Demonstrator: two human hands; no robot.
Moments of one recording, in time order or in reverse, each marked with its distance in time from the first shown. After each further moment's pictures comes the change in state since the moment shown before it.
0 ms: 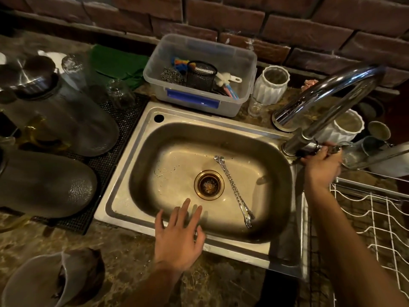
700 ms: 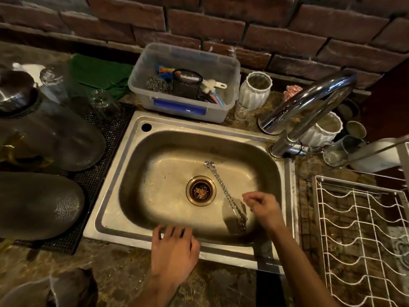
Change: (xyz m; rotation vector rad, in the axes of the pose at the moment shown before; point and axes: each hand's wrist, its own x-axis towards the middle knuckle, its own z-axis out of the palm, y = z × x) left_hand 0.002 0.004 -0.008 0.040 -0.124 0.016; right_hand -0.126 0.029 -0.027 -0.241 -0.779 0.048
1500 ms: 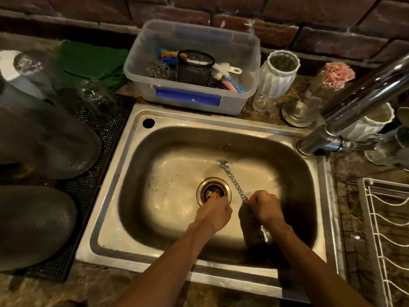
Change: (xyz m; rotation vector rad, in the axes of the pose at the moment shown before) left_hand 0.157 0.031 0.036 -0.409 -0.330 0.047; right_hand 0.076 0.029 0.064 -0.530 -0.045 0.021
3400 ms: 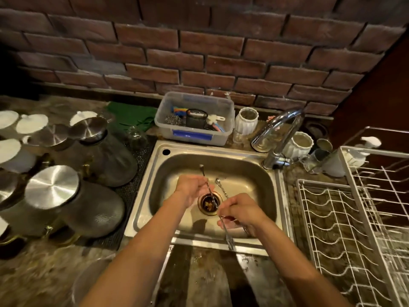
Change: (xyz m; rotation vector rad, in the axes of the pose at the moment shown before) left_hand -0.138 0.046 -0.154 -1.353 0.157 -0.139; right_hand -0.216 -0.110 -0.107 0.681 -0.303 -0.001
